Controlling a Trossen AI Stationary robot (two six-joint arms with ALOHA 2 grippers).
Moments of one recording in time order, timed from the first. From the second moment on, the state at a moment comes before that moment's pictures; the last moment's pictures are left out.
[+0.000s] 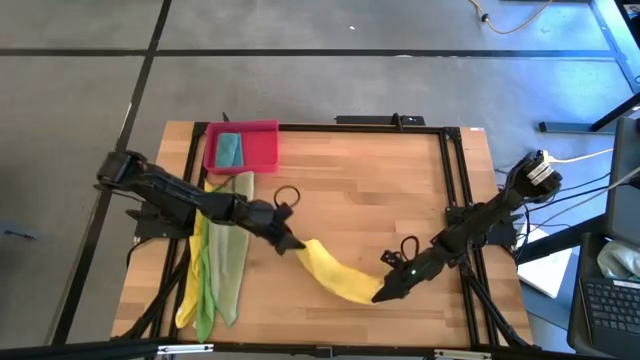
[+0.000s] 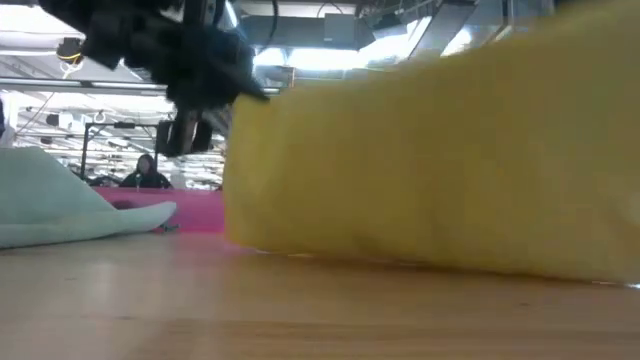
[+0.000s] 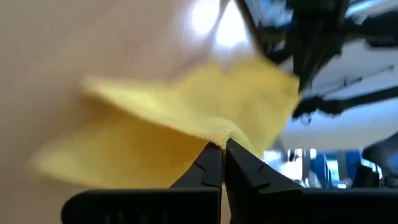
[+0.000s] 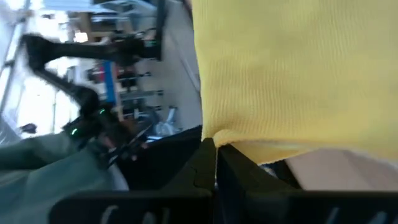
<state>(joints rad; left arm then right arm) -0.18 1.38 0.60 0.32 0.11 -1.11 0.66 1.44 0.51 0.59 0.04 1.62</state>
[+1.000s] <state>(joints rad) -0.25 1.11 0.60 0.00 -0.34 -0.78 0.57 1.17 0.54 -0.16 0.23 1.47</state>
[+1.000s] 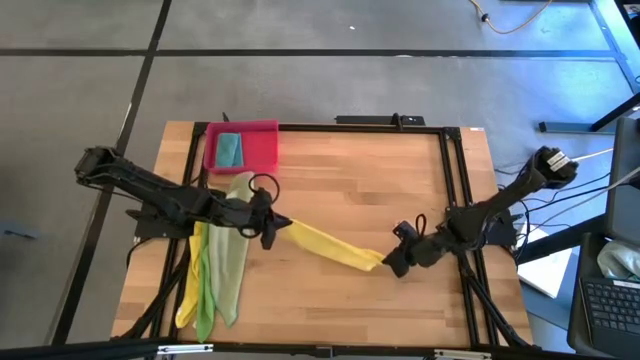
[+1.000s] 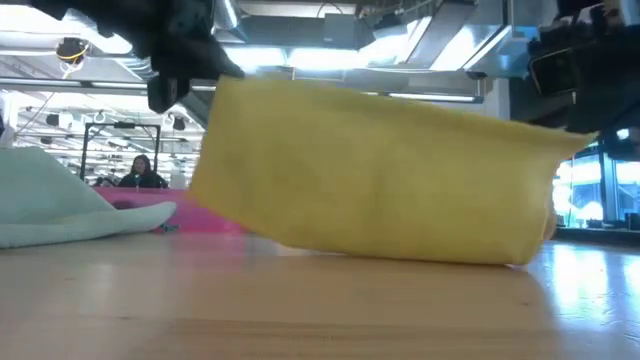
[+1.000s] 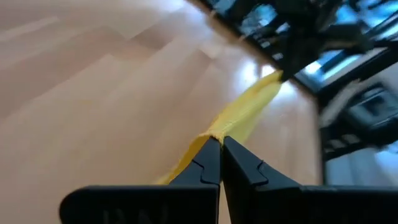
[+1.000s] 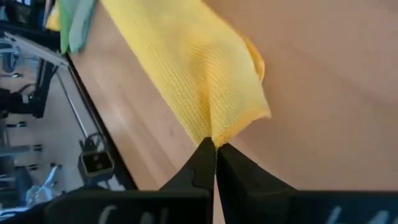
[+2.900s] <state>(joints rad) -0.18 0.90 0.50 -0.19 -0.46 -0.86 0.03 1.31 0.92 -0.44 0.04 0.44</state>
